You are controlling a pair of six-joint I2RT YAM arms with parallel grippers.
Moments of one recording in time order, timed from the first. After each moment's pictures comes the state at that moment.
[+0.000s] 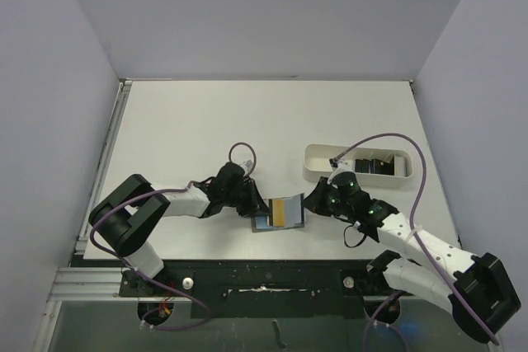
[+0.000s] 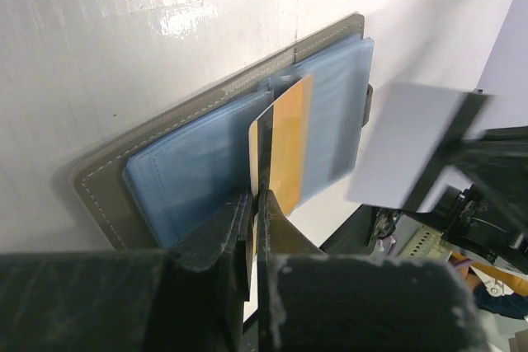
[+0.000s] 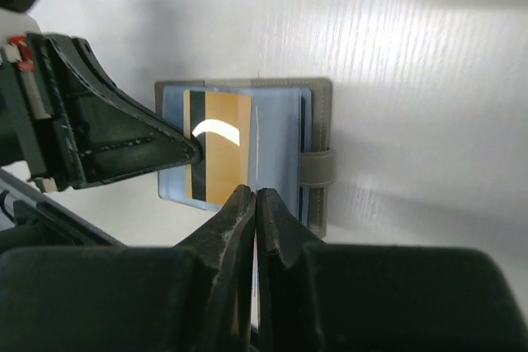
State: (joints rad) left arm -0.74 1.65 0.62 0.24 0.37 -1.02; right arm 0.61 0.99 0.39 -0.10 -0.12 0.78
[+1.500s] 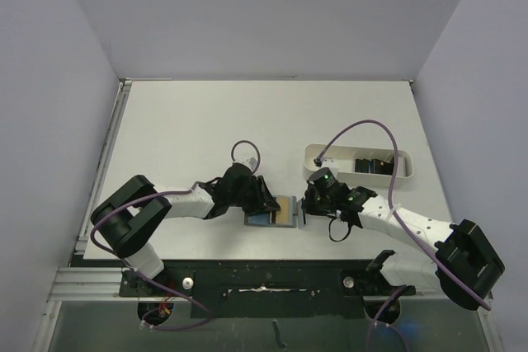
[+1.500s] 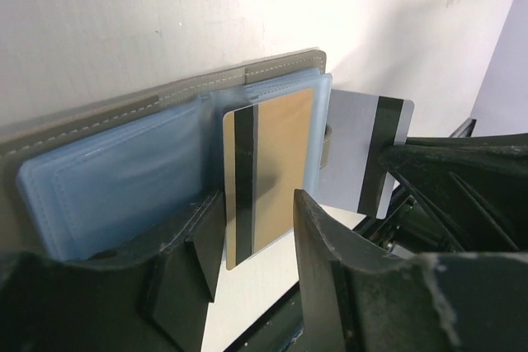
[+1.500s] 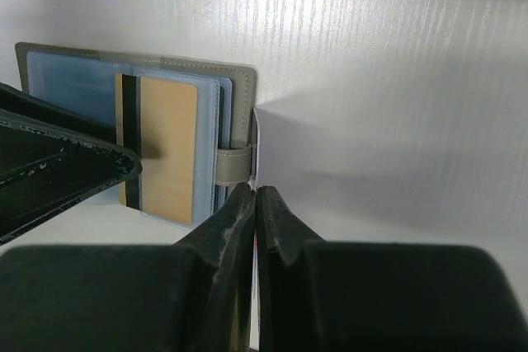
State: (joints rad) left arm -0.80 1.65 0.65 0.27 0.26 -1.08; right arm 0.73 1.18 0.59 -0.34 0.13 0.72
